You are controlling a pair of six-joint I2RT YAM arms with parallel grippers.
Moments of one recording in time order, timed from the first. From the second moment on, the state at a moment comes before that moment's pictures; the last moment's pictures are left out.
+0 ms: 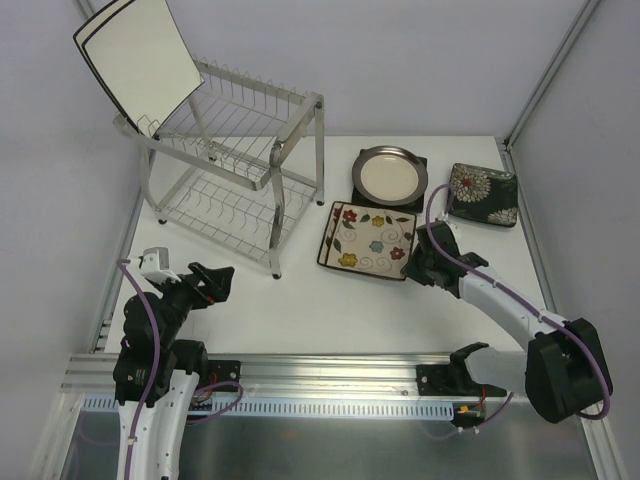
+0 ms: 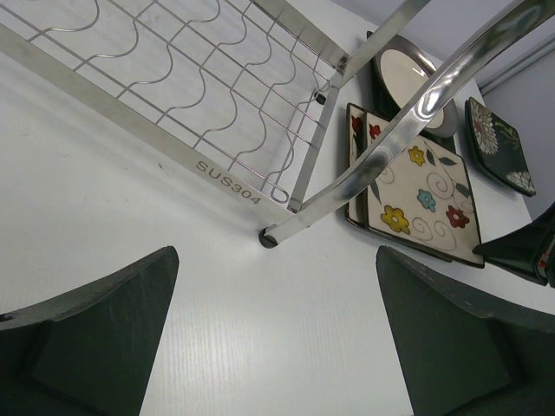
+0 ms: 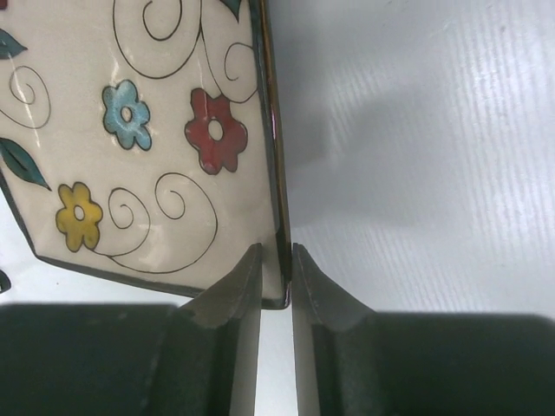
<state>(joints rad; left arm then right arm) -0.05 0.02 0.48 -0.66 0.17 -0.52 0.43 1.19 0.63 -0.41 0.14 0.83</state>
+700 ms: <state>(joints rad) -0.05 0.02 0.48 -0.66 0.17 -0.51 0.26 1.08 0.59 -0.49 0.07 0.72</state>
